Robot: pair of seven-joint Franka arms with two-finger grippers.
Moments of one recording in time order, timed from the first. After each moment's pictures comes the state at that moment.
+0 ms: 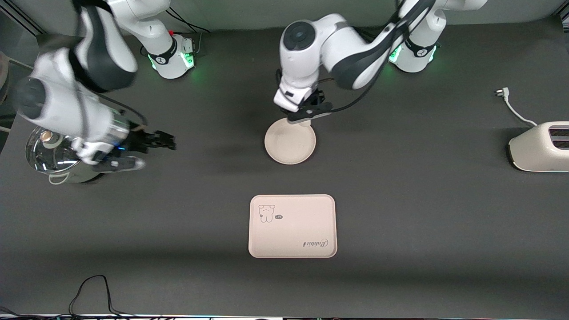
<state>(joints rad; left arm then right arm) -0.26 0.42 -0.74 -1.78 0.28 2.02 -1.37 0.35 0.11 -0.09 -1.92 0.20 1.94 0.13</state>
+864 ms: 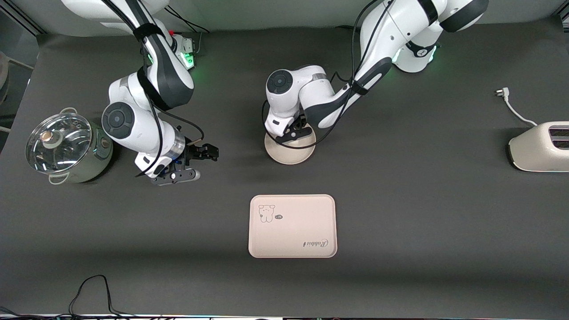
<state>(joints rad) -0.34 0.70 -0.69 -1.75 0.49 2.19 -1.53 0.46 0.25 -0.10 -1.85 0.20 2.04 0.19</state>
